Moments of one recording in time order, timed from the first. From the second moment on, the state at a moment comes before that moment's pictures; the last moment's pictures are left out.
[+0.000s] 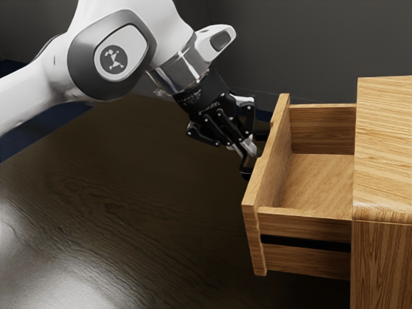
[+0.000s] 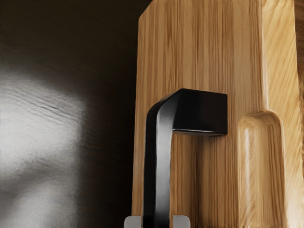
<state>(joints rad) -0.37 -0.03 0.20 -1.54 -0.25 1.84 -0.56</state>
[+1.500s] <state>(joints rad) -0.37 -0.16 0.27 -1.69 -0.21 1.85 -0.56</state>
